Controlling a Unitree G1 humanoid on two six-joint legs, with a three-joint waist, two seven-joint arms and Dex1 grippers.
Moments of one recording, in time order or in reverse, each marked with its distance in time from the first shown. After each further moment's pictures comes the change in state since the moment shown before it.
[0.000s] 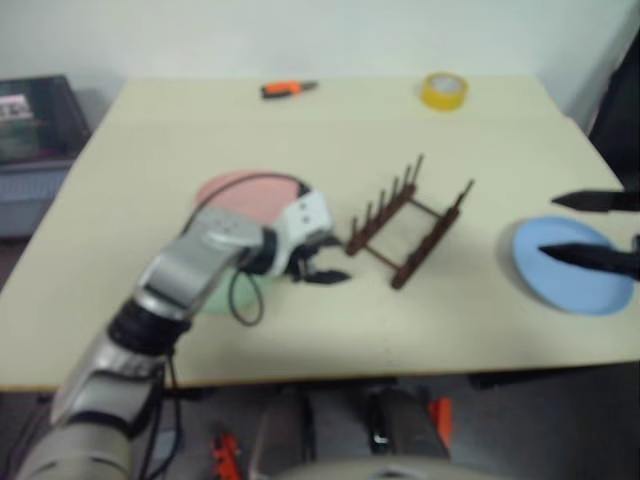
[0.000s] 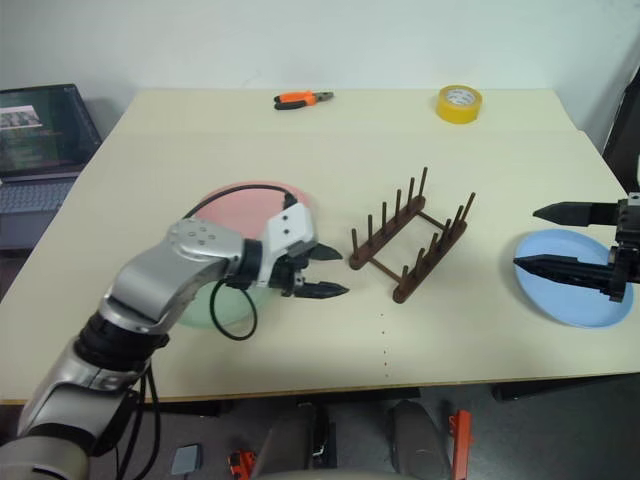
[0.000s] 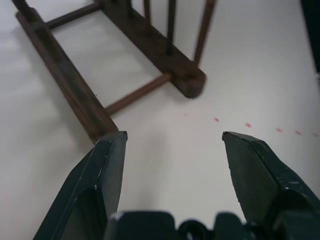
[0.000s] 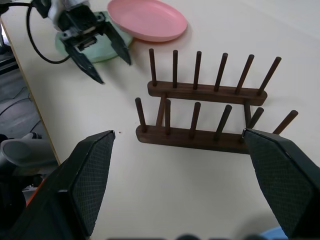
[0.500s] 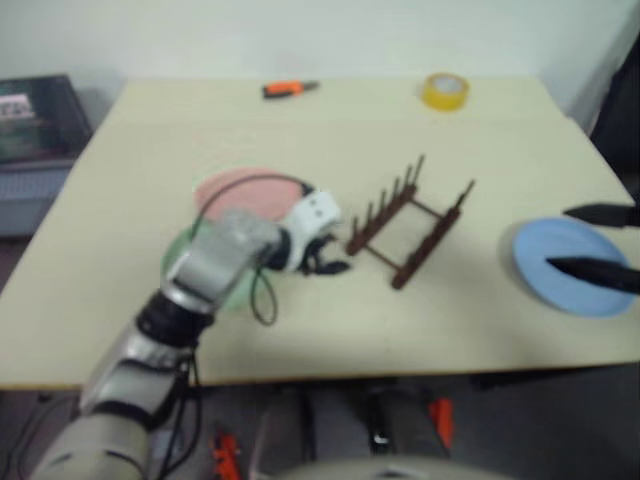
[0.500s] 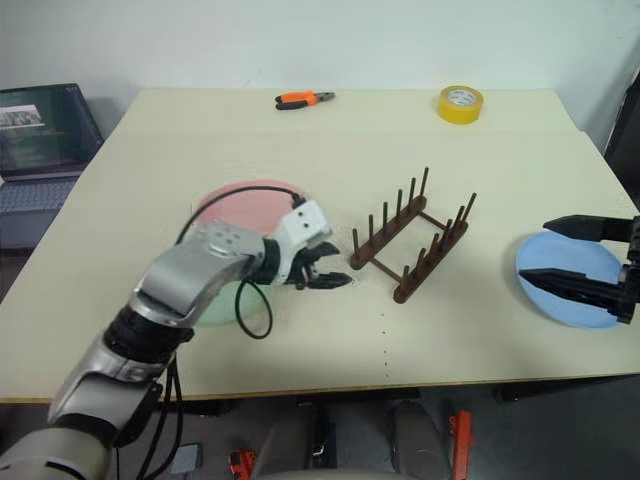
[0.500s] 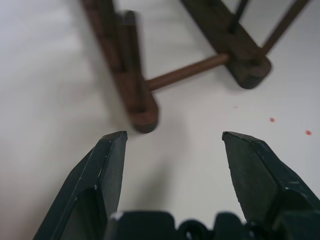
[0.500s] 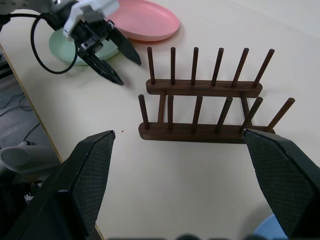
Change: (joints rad) left arm -0.011 -0.025 0.019 -0.019 0.036 0.170 0.132; right arm 0.127 0.036 -0.152 -0.102 0.043 0.077 -0.069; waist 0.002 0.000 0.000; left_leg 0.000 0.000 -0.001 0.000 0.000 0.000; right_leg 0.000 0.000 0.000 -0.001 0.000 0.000
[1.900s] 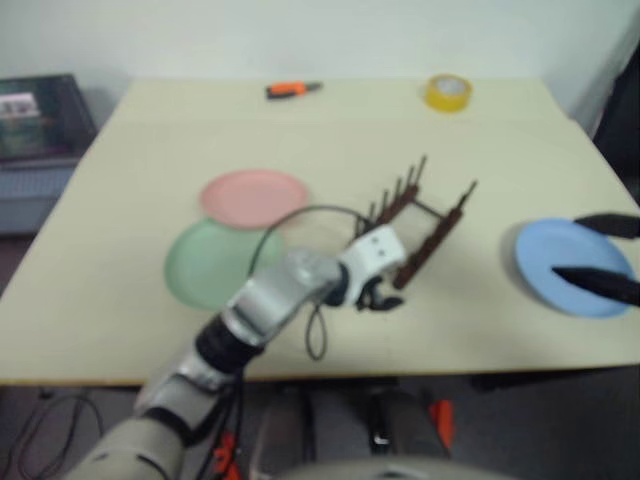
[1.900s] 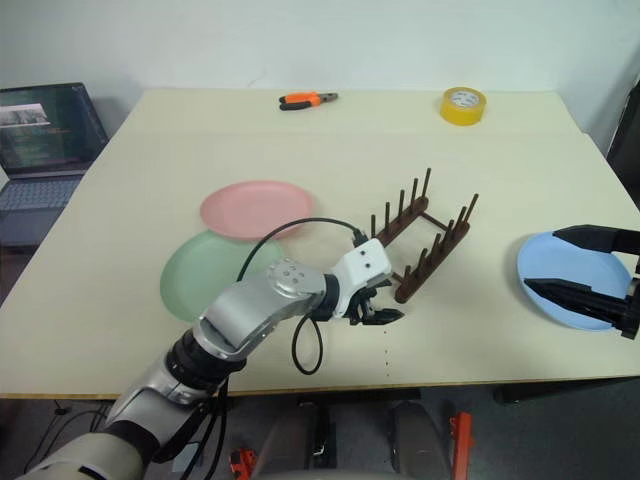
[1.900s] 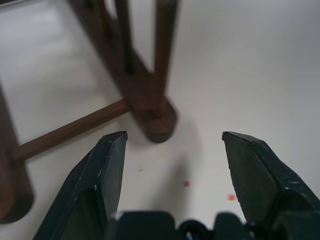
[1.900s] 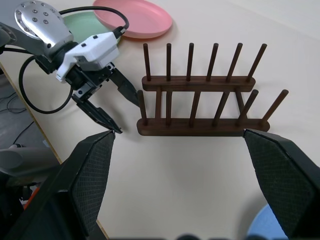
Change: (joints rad) left arm 0.045 -0.249 -0.222 -0.038 0.034 0.021 0.165; right arm 0.105 0.029 -0.127 -0.088 0.041 0.045 -0.051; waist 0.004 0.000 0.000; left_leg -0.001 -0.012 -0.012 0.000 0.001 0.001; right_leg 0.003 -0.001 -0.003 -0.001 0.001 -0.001
